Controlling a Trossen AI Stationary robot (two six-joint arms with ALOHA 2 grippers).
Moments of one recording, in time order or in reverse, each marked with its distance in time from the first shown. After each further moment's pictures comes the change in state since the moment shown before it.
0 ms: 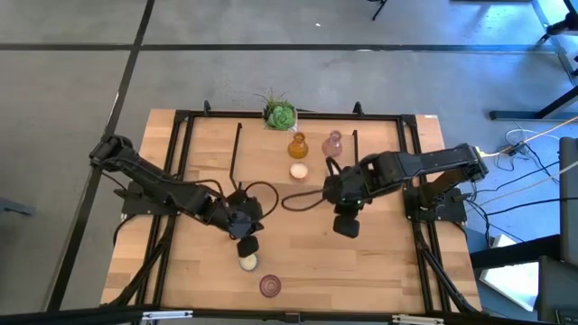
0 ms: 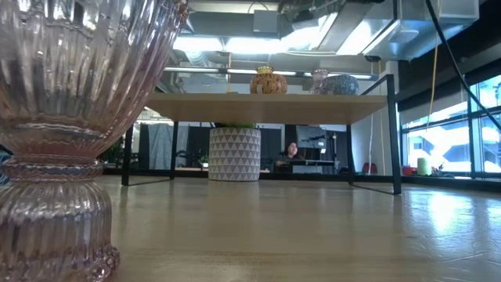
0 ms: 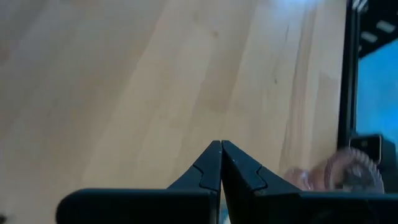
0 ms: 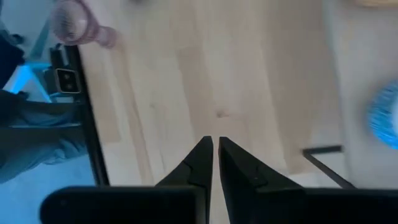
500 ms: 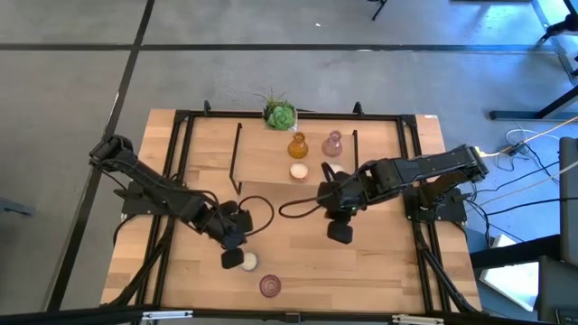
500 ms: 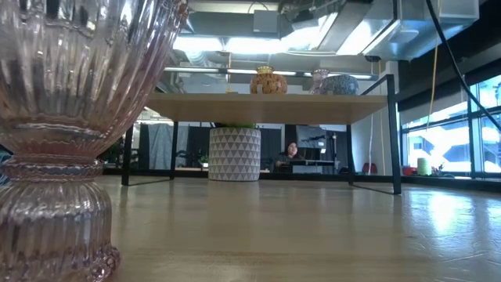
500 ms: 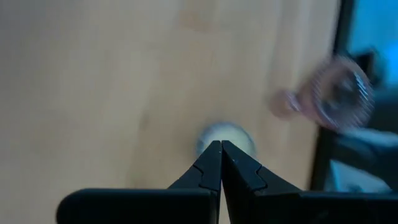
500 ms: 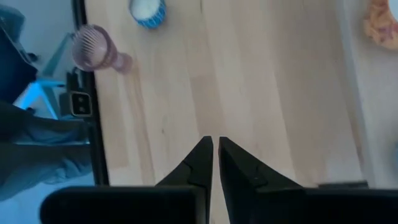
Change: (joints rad) left arm -0.089 0.000 0.000 -0.150 0.158 -0.075; right arm 0.036 0.000 -0.048 0.153 0.040 0.005
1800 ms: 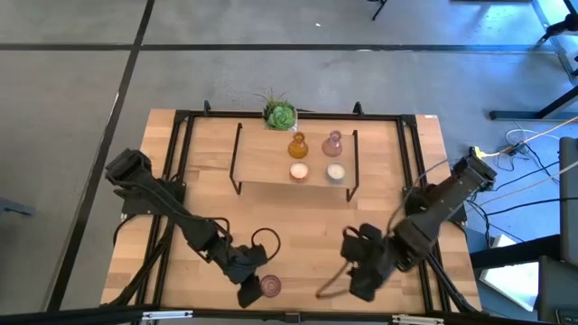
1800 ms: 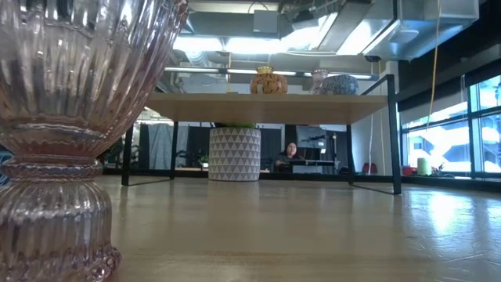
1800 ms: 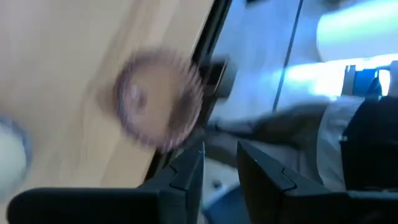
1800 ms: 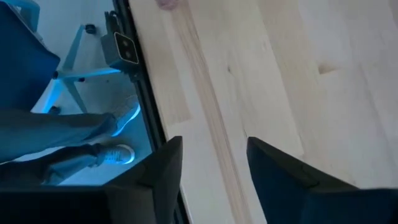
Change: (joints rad) left arm -0.118 0.243 0.086 0.483 0.164 -0.426; right arm 0.424 0.001 -0.175 0.138 0.135 0.524
